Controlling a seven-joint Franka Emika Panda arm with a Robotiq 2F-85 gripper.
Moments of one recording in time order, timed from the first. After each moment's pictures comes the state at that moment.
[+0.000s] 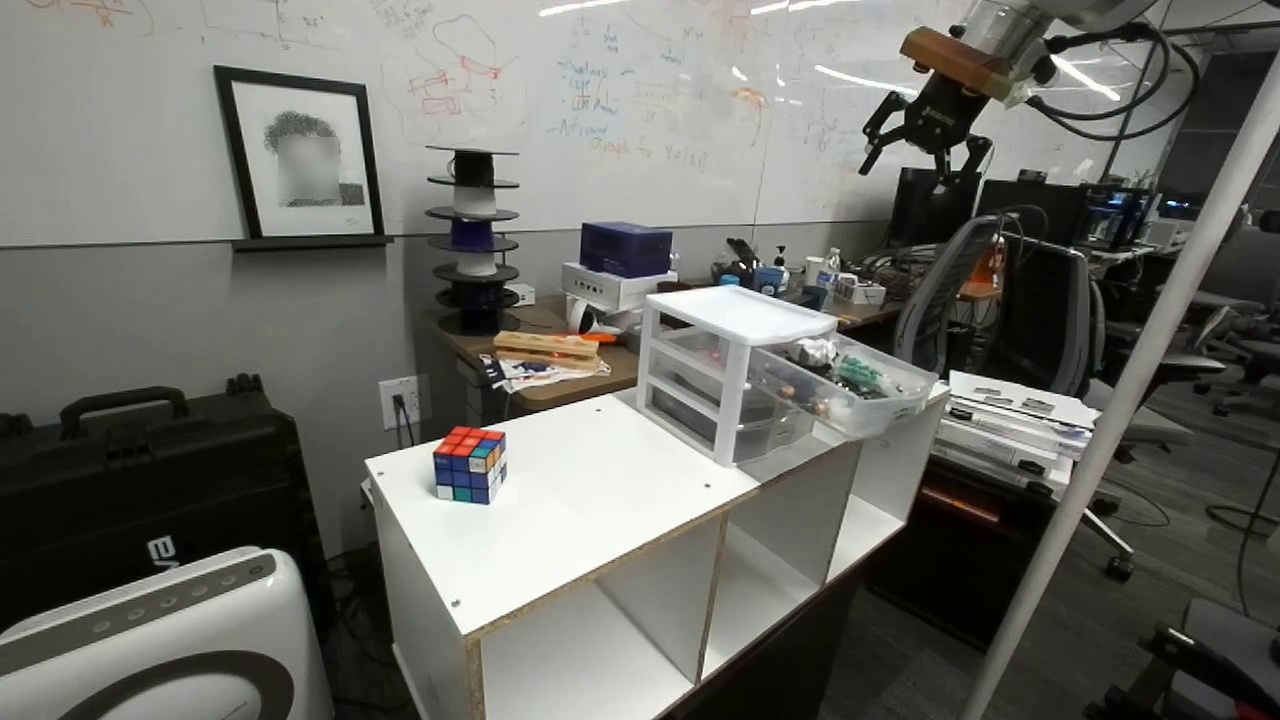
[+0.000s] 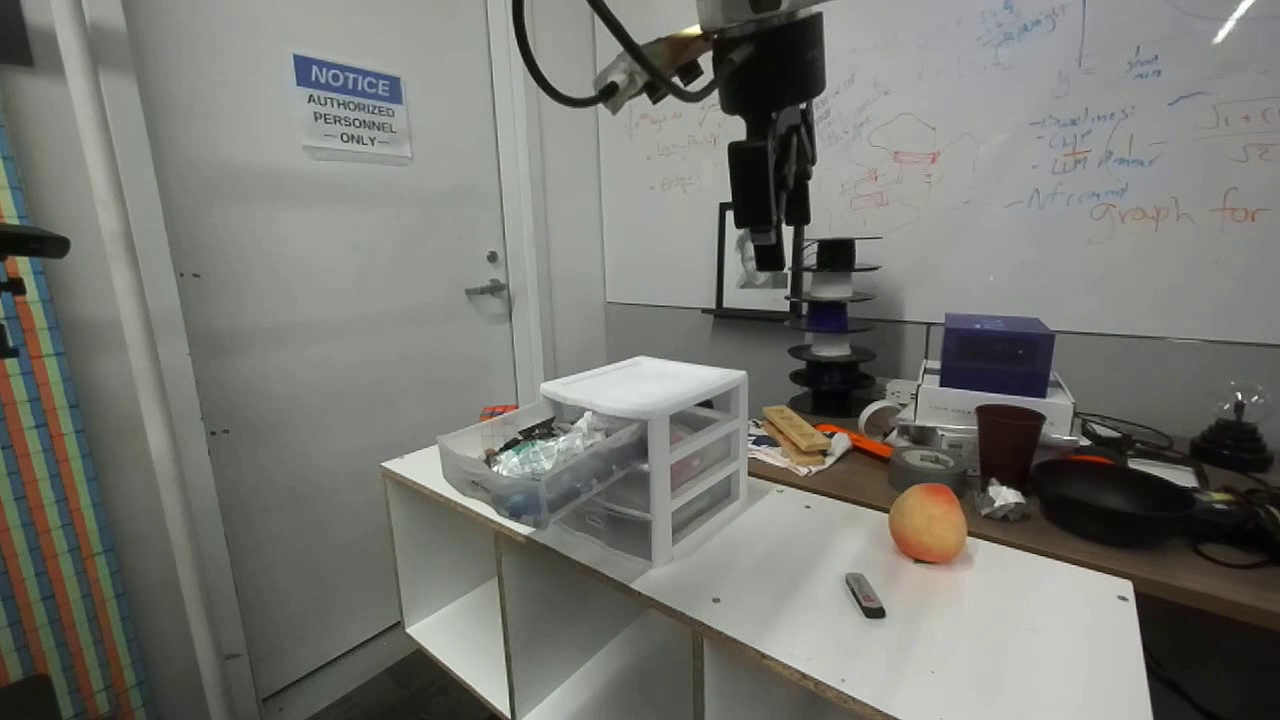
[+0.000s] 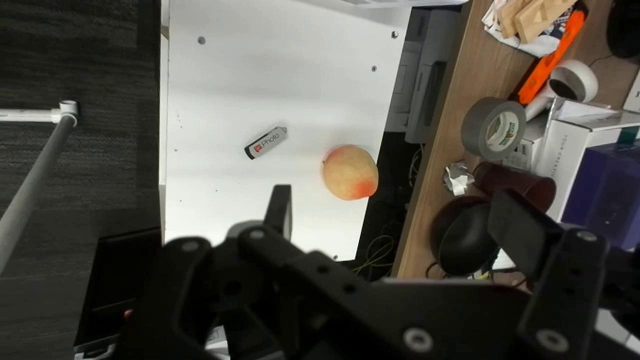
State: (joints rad) arm -0.18 0.13 -0.19 -1.81 0.26 2.28 0.87
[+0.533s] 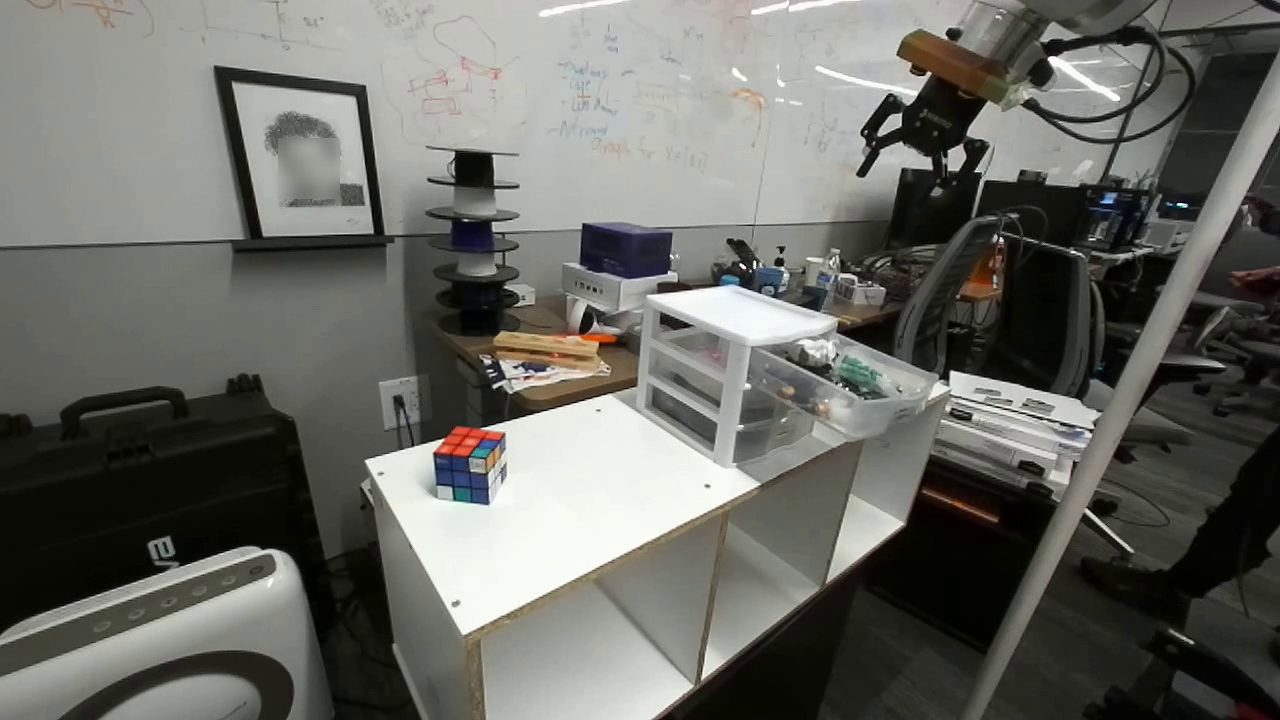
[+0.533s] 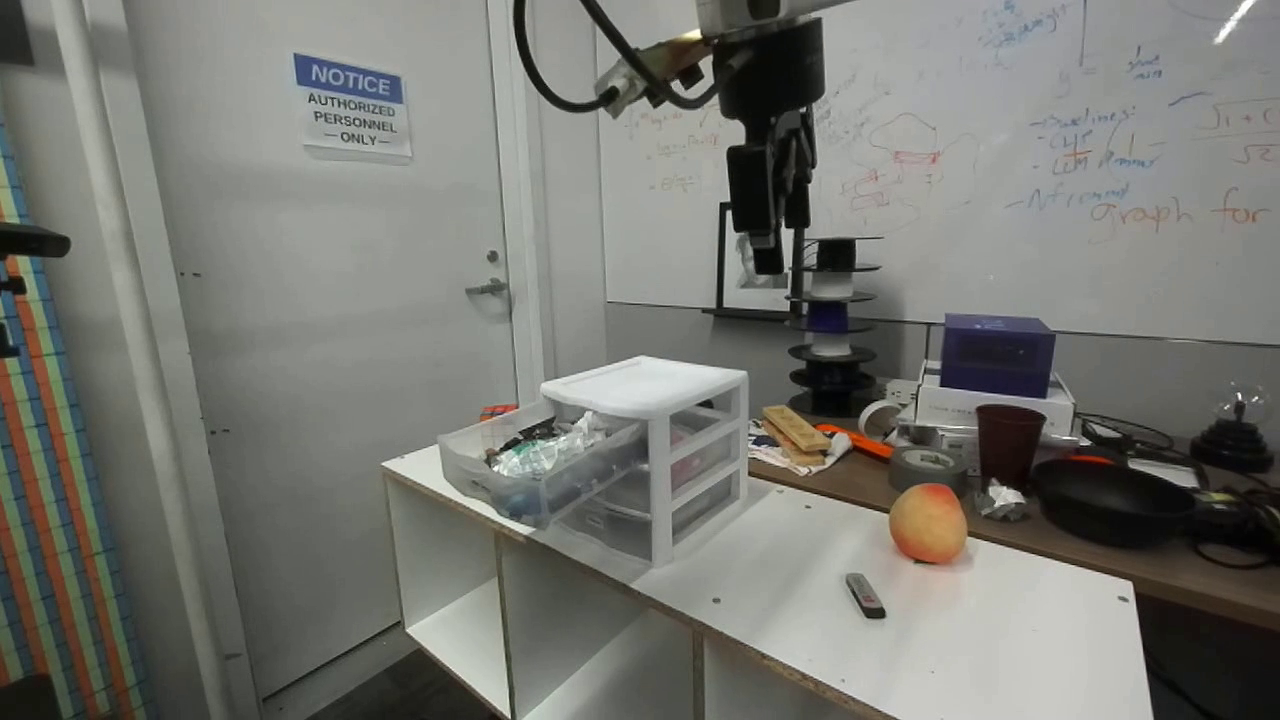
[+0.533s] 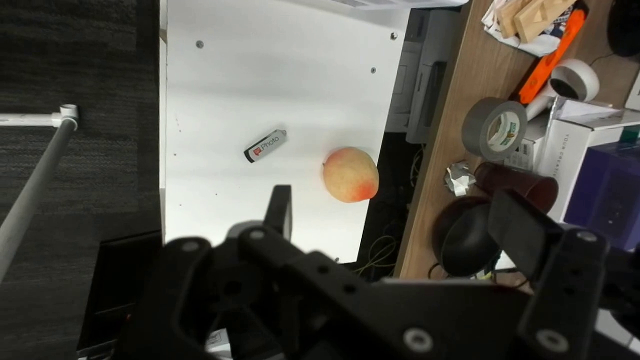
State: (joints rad) arm -0.18 0.14 -0.19 -1.81 0.26 2.29 0.89
